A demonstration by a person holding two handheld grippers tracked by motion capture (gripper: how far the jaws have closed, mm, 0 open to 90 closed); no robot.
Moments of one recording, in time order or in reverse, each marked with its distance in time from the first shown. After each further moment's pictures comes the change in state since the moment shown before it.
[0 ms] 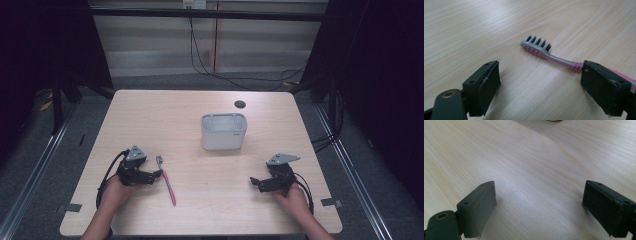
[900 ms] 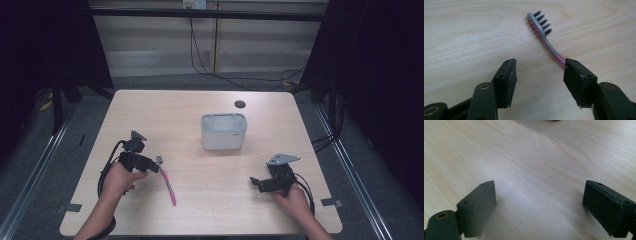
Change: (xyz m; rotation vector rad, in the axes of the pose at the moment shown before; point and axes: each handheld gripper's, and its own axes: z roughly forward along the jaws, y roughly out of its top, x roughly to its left) left arm -0.001 0.059 -0.013 0.447 0.020 -0.535; right arm 0.001 -0.001 0.000 -0.003 -0.009 0.005
